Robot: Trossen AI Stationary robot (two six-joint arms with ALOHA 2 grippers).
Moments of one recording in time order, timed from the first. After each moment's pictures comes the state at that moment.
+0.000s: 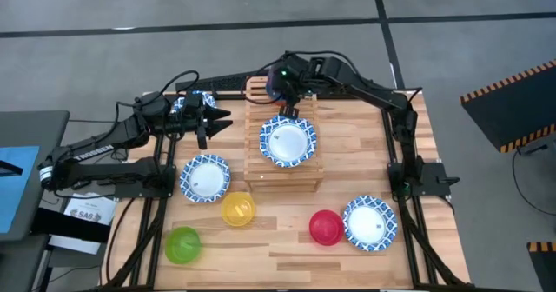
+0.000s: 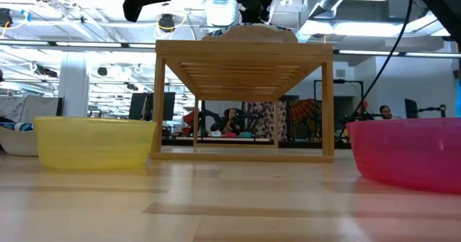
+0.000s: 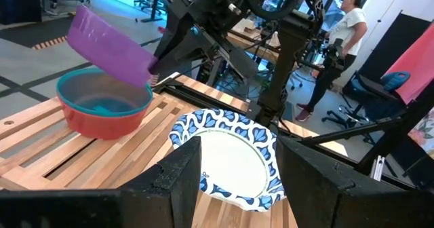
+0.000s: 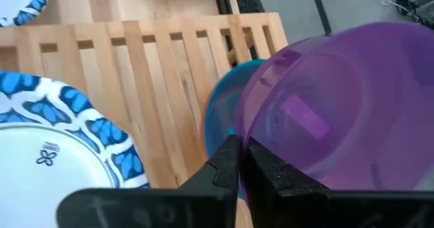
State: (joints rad) left arm 0.41 0.76 0.78 -0.05 0.17 -0.33; right arm -0.35 2.02 2.28 -1.18 0.24 -0.26
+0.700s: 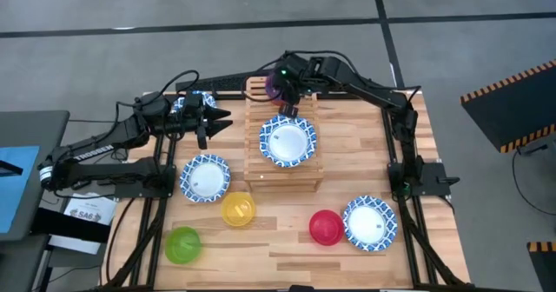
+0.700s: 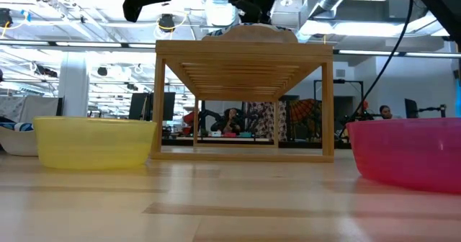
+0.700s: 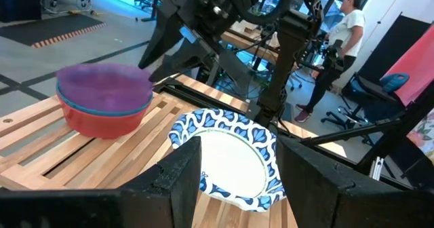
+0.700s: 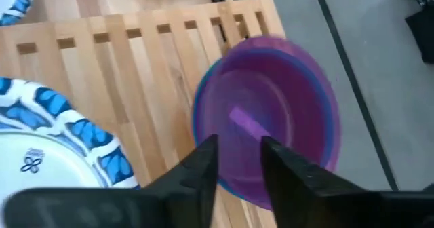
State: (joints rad) left arm 0.41 0.76 0.78 -0.05 0.17 -0.34; right arm -0.36 2.02 2.25 -1.17 0.23 -0.21
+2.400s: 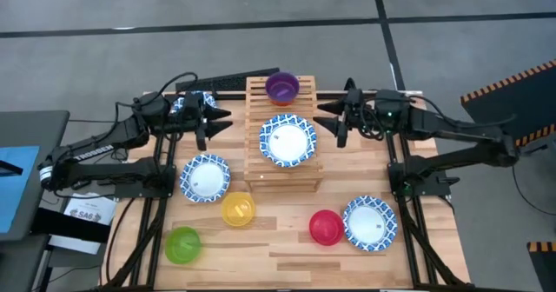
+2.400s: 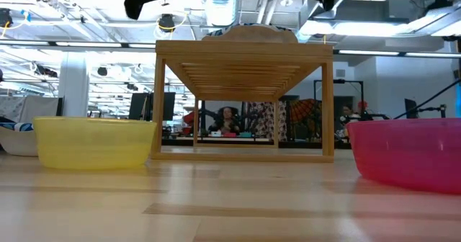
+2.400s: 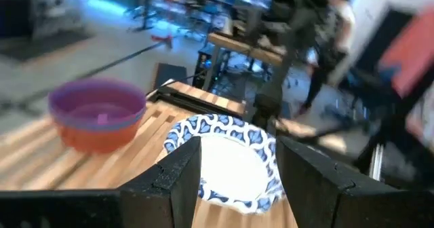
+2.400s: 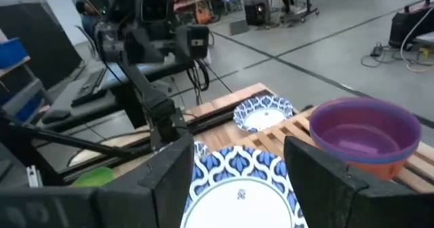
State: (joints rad) left arm 0.41 0.76 0.78 -0.02 0.18 -0.30; right arm -0.20 1.00 0.98 -0.10 0.06 0.26
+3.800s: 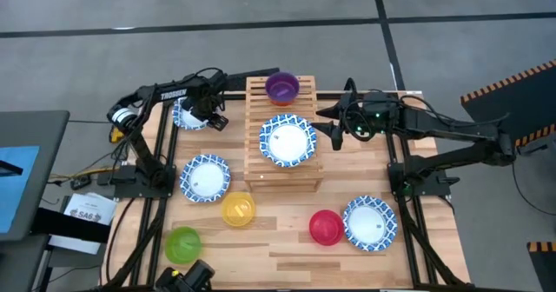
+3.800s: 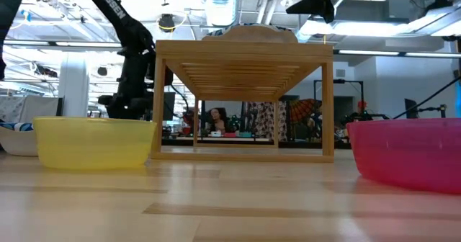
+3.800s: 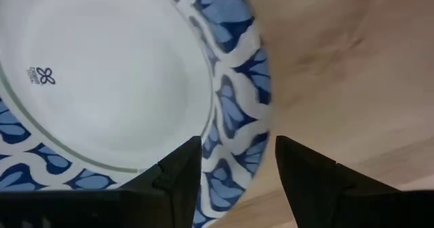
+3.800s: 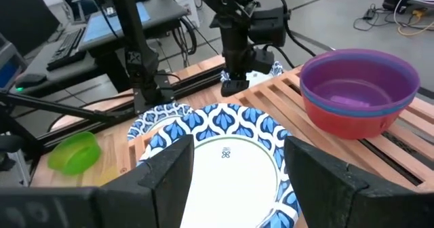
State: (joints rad) left arm 0.91 1.75 1.11 -0.90 -0.13 -0.09; right arm -0.22 1.05 0.98 -0.21 0.05 0.26
